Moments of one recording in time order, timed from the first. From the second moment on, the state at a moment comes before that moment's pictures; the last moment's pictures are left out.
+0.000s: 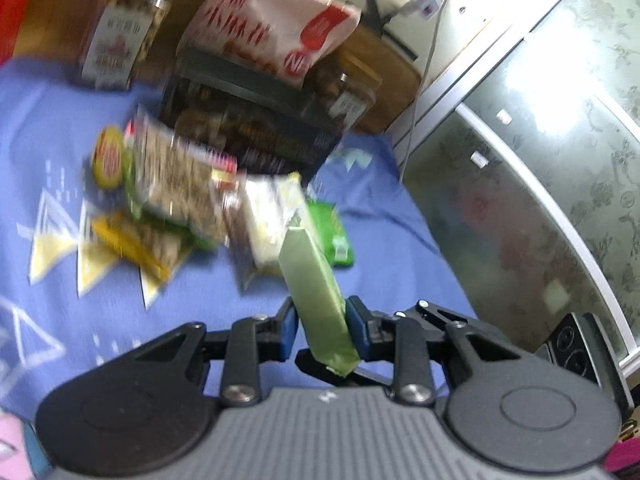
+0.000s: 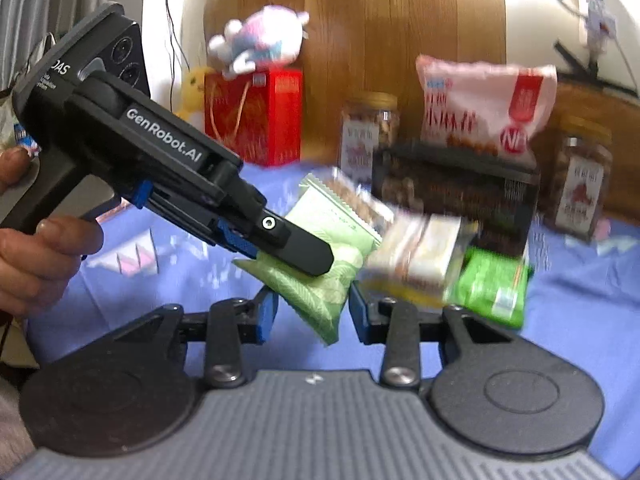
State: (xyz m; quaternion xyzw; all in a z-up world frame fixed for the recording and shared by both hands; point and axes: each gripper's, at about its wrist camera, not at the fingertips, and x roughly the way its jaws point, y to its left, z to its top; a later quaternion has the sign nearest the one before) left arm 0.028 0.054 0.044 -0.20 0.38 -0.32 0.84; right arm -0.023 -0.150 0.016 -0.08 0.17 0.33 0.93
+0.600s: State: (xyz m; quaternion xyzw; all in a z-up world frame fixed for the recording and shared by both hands) left arm 0.208 -0.011 0.102 -0.17 0.38 -0.32 0.85; right arm 0.137 -0.181 0.066 -0.05 0.15 0.25 0.95
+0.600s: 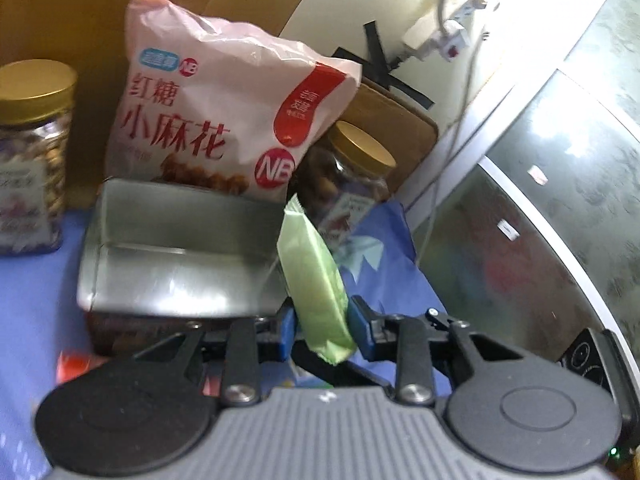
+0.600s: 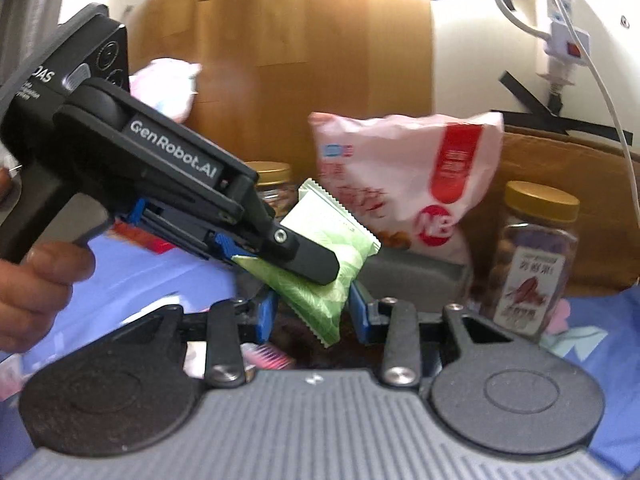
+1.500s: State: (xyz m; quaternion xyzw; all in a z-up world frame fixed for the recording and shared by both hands) left arm 0.100 0.141 0.059 -0.27 0.33 -0.23 0.88; right arm 0.075 -0.163 0.029 0.00 0.21 0.30 0.93
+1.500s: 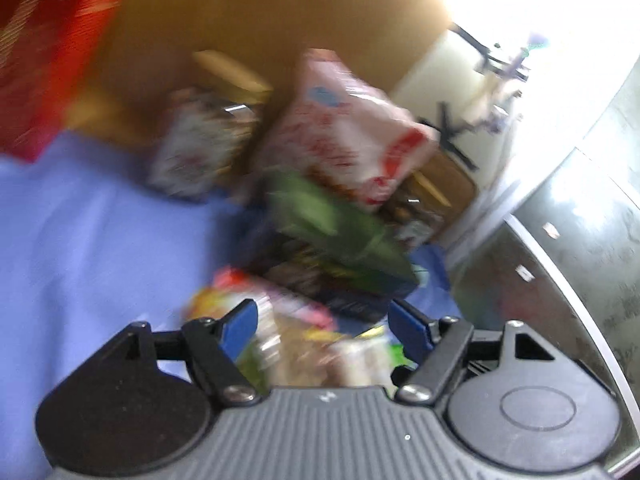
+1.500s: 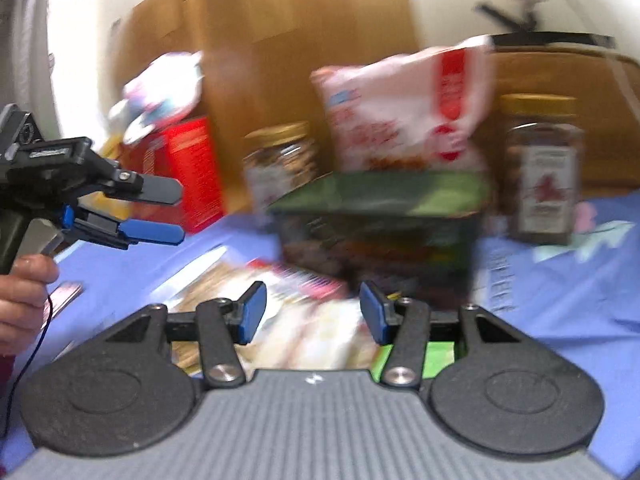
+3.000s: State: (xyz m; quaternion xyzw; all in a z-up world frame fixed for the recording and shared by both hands) left arm 0.053 0.122 -0.006 -0.28 0.43 -0.26 0.82; right arm -0.007 -0.112 -0.007 -0.18 0.20 0.37 0.89
